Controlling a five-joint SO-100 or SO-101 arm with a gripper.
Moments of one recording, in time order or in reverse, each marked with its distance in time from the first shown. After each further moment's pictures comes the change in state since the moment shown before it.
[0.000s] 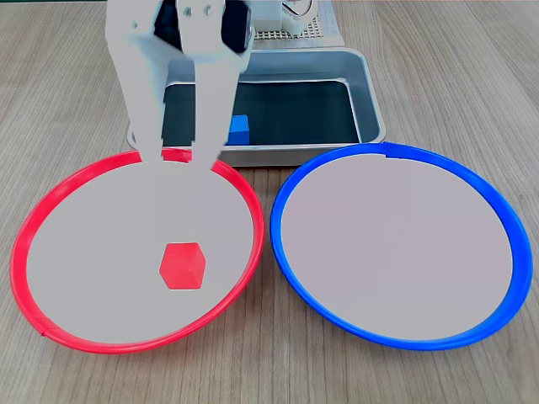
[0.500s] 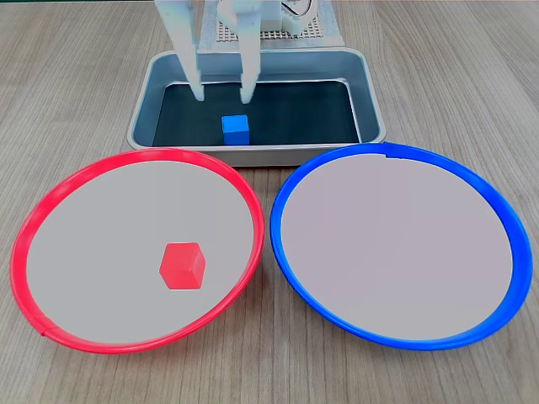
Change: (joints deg) arm 1.1 17.3 16.3 29.4 -26.7
